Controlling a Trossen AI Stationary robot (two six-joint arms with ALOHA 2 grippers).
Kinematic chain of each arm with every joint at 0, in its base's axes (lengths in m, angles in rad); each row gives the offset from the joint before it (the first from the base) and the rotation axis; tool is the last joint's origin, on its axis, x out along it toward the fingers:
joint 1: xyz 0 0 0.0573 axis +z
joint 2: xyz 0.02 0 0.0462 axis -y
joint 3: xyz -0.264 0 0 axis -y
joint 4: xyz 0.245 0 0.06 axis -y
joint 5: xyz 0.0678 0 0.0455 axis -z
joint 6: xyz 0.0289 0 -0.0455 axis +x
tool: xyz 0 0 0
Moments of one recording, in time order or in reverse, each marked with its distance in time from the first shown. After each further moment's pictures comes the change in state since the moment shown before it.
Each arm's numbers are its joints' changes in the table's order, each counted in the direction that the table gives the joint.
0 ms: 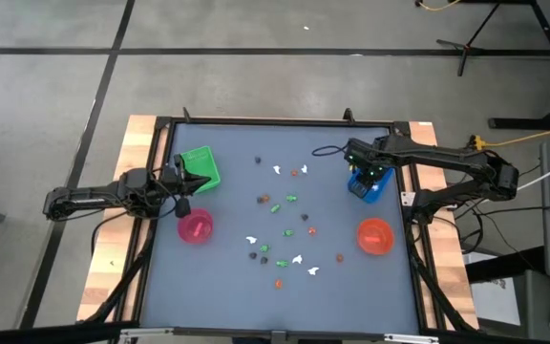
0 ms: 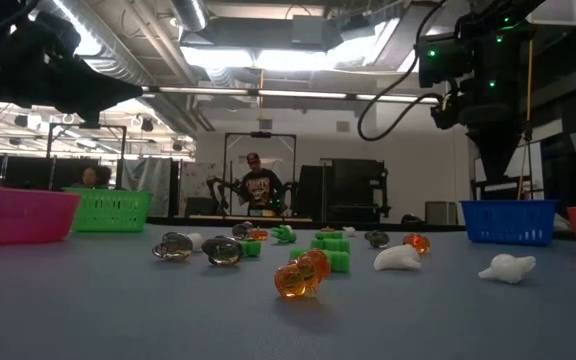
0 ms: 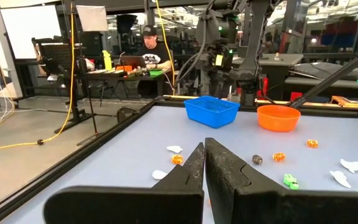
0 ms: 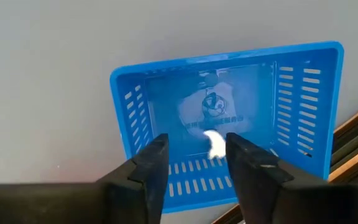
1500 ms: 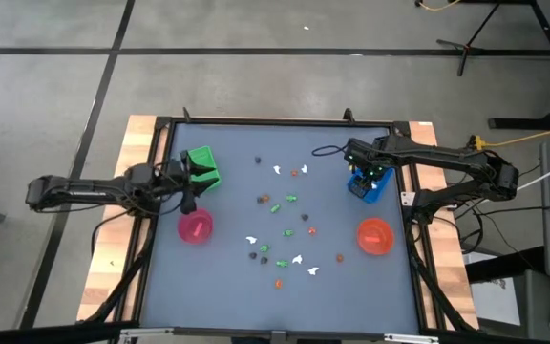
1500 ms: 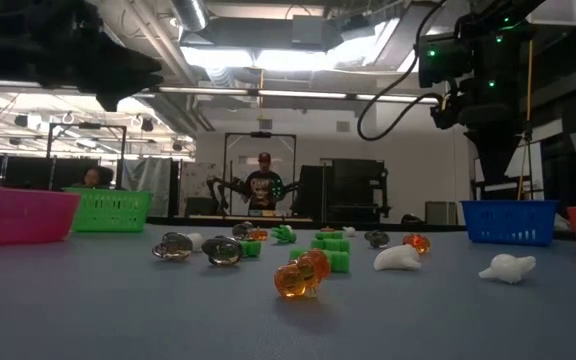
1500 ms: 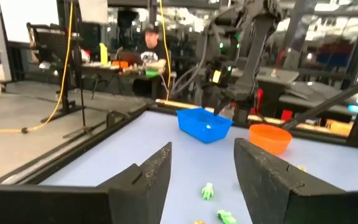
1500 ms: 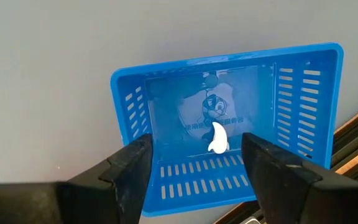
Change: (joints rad) left arm 0.000 -0.407 0.114 0.288 0.000 -0.110; right arm 0.000 0.000 0.000 0.004 0.000 0.001
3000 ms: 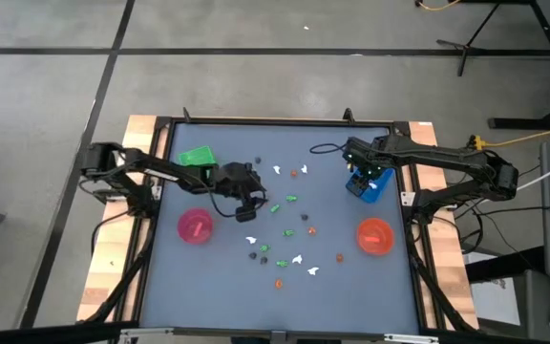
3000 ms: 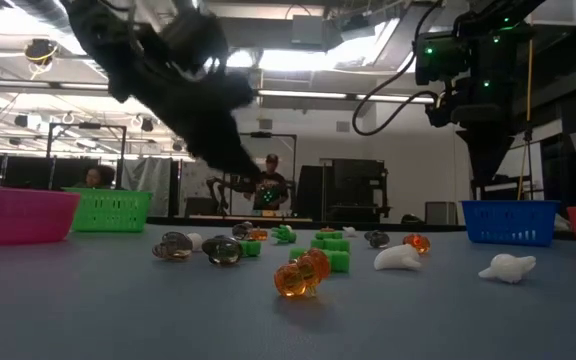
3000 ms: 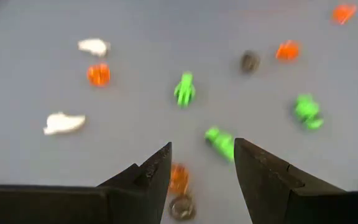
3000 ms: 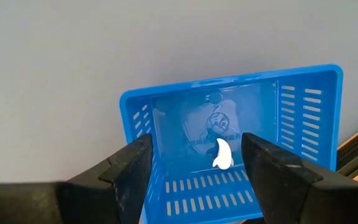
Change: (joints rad) left arm 0.024 -1.163 0.564 -0.112 0.188 0.090; right arm 0.000 0.000 0.000 0.052 0.000 0.000
